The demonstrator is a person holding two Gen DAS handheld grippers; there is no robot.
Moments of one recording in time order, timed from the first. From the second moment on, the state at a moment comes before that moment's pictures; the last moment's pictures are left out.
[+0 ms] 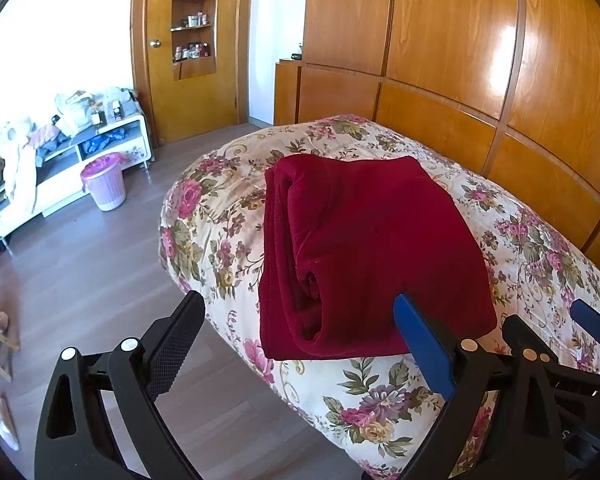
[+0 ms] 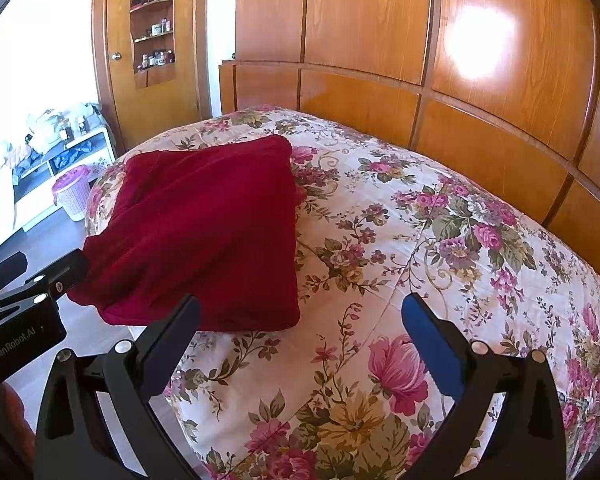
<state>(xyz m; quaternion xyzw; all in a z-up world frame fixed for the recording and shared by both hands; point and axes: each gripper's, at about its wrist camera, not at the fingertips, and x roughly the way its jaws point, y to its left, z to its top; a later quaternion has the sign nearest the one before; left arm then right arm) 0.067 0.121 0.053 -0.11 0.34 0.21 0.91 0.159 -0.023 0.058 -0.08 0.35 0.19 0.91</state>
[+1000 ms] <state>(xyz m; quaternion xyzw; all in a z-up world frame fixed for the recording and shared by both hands) 0.058 0.123 0.058 -0.10 0.33 0.21 0.91 0.156 -0.017 0.055 -0.09 0.35 0.20 0.91</state>
